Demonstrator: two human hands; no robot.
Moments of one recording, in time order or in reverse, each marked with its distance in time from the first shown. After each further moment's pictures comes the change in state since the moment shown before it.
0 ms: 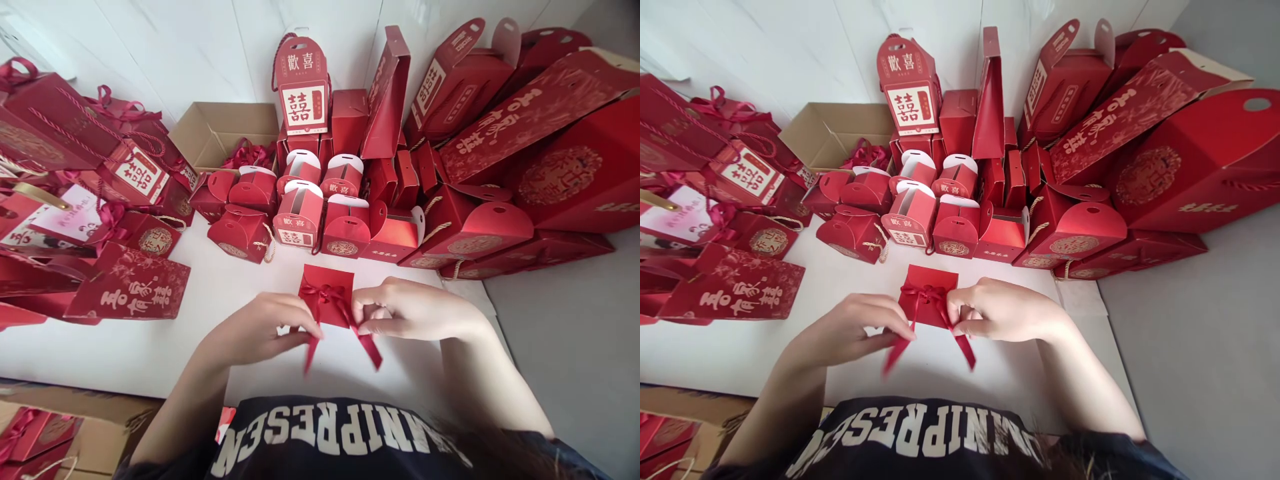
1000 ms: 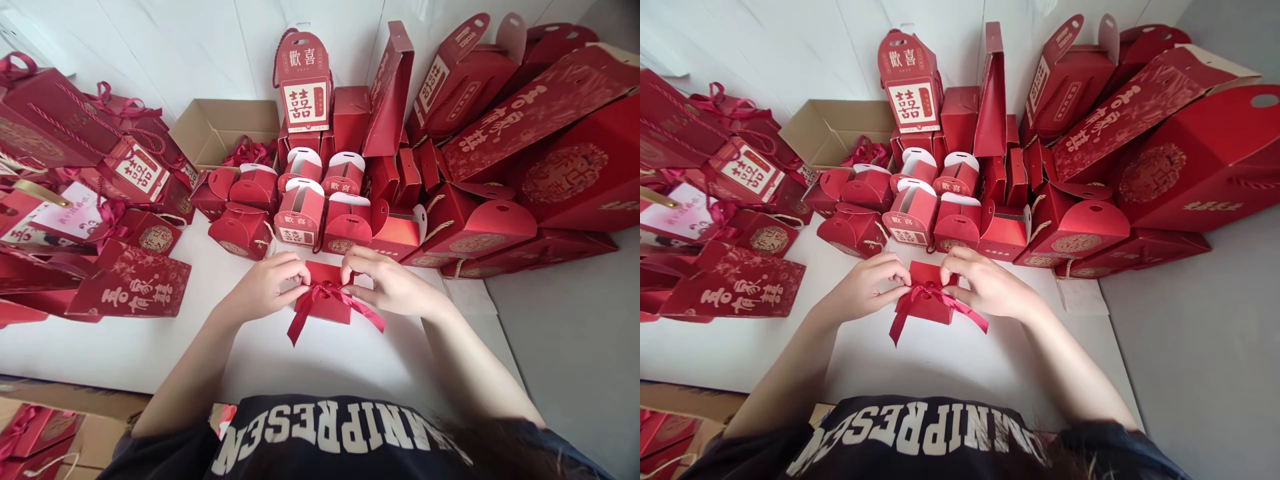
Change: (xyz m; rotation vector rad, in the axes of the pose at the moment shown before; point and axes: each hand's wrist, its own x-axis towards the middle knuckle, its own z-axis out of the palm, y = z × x) left_hand 0.020 -0.034 -0.012 0.313 0.183 -0.103; right_hand 0.027 0.023 0.005 -0.225 0.423 -0.226
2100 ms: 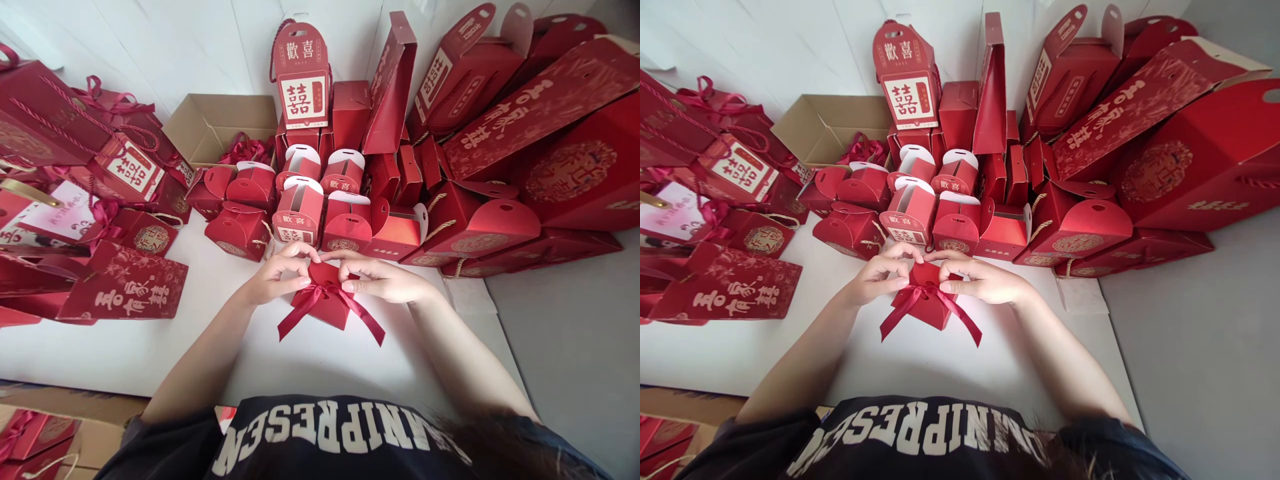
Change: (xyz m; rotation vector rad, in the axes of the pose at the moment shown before) left_hand 0.020 -0.032 0.020 -0.503 0.003 0.069; right_hand 0.014 0.024 0.003 0.497 -0.177 -0.010
